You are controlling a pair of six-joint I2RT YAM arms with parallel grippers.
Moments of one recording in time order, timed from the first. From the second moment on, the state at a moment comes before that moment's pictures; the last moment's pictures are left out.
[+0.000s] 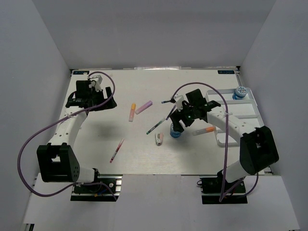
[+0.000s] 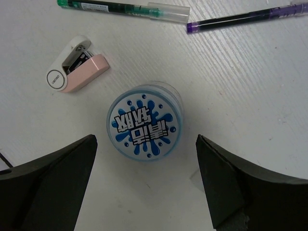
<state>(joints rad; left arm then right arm) -0.02 1.37 1.09 -0.50 0.26 -0.16 0.50 1.49 1.04 -0.55 -0.38 -0.29</state>
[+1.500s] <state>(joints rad) -0.01 1.40 1.09 -0.48 0.32 -0.15 0.51 1.56 1.18 -0.56 -0.26 -0.28</state>
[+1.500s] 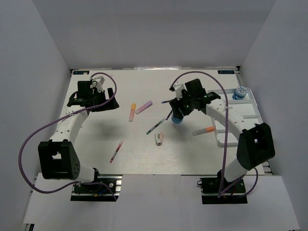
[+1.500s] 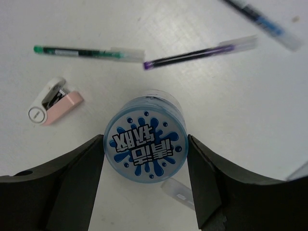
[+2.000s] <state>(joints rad) -0.01 1.45 1.10 -0.48 0.33 -0.13 0.09 1.68 1.54 -0.53 -0.18 -0.27</state>
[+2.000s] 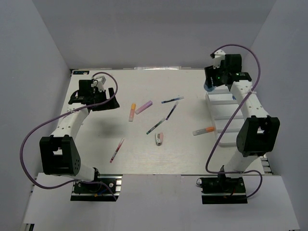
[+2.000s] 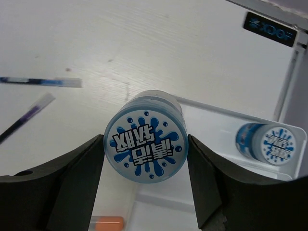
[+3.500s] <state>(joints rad) -0.01 1.48 1.11 -0.48 0.35 -0.10 -0.12 1.95 1.58 -0.47 -0.23 -0.25</state>
